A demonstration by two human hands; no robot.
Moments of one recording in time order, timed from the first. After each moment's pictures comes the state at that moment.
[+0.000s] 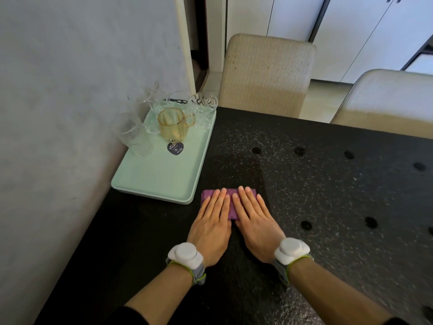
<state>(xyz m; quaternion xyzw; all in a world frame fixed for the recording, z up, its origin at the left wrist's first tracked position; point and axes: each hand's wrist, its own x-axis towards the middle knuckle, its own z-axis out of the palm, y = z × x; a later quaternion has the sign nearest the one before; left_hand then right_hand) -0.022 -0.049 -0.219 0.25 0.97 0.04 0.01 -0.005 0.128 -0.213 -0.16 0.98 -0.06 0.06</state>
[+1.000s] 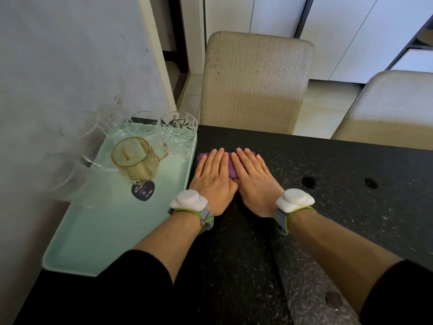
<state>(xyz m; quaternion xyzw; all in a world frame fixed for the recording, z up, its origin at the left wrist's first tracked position) -0.259 0.023 -0.221 0.25 0.97 0.07 0.02 -0.226 0.179 -0.220 -0.11 0.99 -0.08 0.03</state>
